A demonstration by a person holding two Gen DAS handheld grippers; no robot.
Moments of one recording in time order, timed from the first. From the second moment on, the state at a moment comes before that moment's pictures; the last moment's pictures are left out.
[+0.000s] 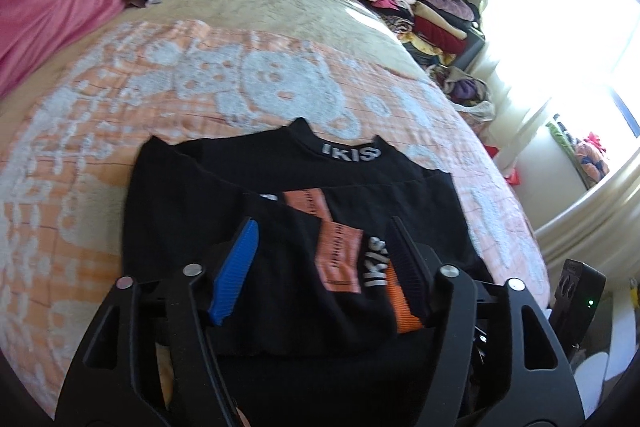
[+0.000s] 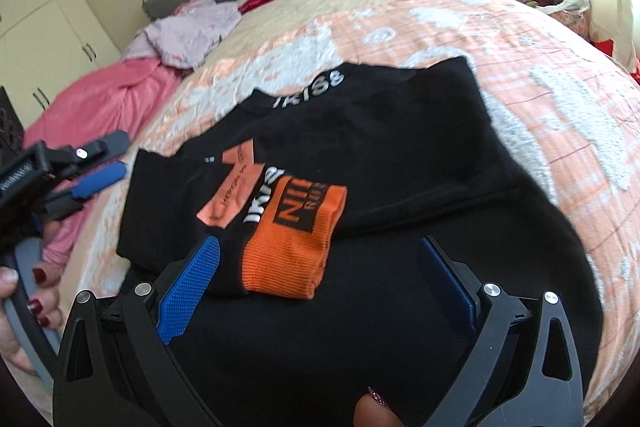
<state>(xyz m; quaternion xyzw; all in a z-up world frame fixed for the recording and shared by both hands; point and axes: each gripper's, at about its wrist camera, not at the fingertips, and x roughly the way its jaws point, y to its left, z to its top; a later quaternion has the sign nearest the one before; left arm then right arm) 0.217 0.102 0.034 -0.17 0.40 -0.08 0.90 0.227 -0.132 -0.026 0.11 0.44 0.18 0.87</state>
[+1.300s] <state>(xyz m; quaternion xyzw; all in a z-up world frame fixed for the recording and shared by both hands) 0.189 0.184 0.037 -0.21 0.38 0.01 0.90 0.275 -0.123 0.047 0.00 0.33 0.19 0.93</state>
